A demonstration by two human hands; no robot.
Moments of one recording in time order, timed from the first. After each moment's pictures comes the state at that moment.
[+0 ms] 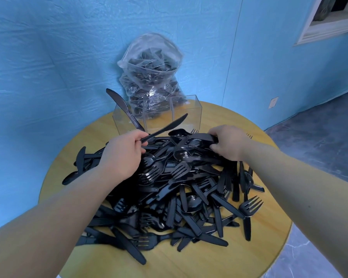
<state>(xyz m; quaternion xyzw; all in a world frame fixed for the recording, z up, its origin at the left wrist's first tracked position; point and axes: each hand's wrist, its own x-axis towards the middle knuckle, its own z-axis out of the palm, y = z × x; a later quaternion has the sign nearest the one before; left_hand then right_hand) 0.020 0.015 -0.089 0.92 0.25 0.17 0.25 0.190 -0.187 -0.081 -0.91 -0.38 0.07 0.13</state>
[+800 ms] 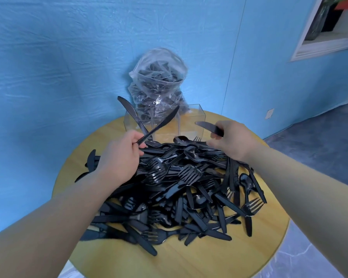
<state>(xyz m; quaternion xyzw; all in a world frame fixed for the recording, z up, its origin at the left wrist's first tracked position) -0.010 0.015 -0.069 0.91 0.26 0.20 0.25 0.155 -0.191 -0.043 -0.90 -0.34 0.03 0.26</state>
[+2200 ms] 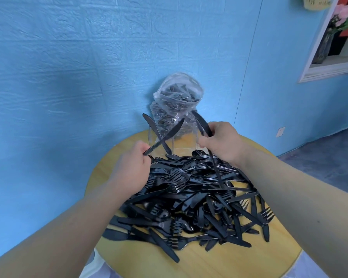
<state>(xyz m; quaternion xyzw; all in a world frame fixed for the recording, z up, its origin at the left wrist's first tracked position) -0.052 0.019 -0.042 0.91 0.28 0.20 0.24 0.099 -0.141 -0.004 -0.81 -0.34 0.10 0.47</state>
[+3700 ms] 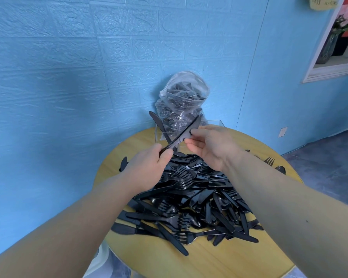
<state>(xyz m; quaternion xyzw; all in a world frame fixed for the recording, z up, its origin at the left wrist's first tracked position) -0.058 0.012 -0.034 0.95 0.19 0.12 0.23 0.073 -0.103 -0.012 -0.55 -0.10 0.31 0.77</state>
